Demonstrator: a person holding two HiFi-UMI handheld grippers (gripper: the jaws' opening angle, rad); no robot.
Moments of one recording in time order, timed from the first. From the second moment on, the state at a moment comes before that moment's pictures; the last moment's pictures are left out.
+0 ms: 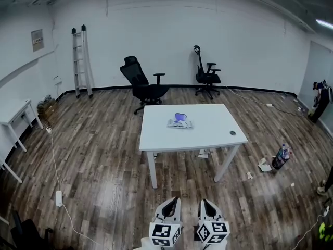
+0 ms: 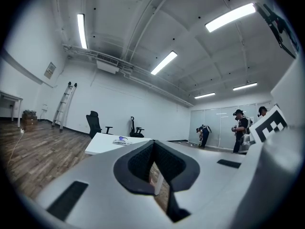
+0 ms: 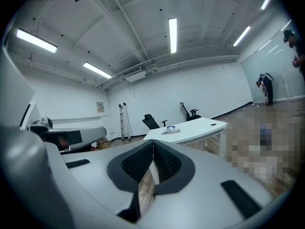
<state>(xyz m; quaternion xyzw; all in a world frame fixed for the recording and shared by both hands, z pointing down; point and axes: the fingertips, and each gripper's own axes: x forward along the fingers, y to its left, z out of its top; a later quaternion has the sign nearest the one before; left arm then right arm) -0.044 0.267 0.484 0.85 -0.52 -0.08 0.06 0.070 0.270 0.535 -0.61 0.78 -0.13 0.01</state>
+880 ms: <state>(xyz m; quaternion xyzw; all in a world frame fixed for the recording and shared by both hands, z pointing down) -0.063 0.173 0.492 0.84 -0.53 -0.07 0.07 0.050 0.177 0.535 -0.59 0.79 -0.13 0.00</state>
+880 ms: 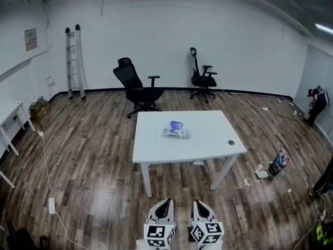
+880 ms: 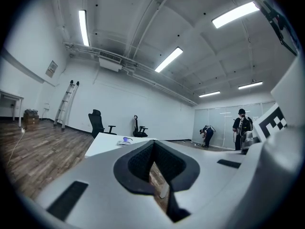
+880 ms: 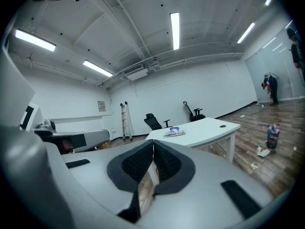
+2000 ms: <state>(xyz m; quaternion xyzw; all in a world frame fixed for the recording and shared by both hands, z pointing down) -0.068 0.058 0.498 0.84 -0.53 -0.06 0.07 0.040 0.064 0.546 -0.59 0.79 -0.15 0.01</state>
